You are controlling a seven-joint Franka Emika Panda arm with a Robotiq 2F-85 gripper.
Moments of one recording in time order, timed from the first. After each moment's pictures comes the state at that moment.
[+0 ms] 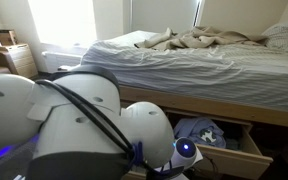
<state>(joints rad) -1.13 1.06 0.41 -1.80 -0.25 3.05 -0.79</state>
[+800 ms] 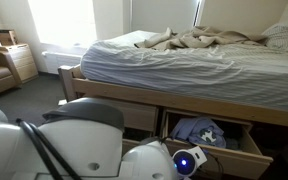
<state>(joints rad) -1.34 1.22 0.60 -1.77 -0.43 3.24 -0.88</state>
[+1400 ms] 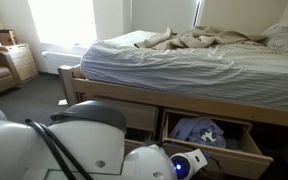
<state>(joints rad) -1.31 1.24 0.55 -1.74 -0.47 3.37 -0.81</state>
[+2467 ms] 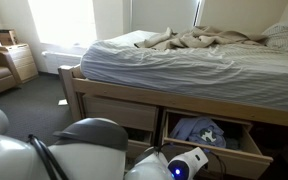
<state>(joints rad) -1.36 1.33 0.60 -1.66 -0.69 3.43 -0.77</state>
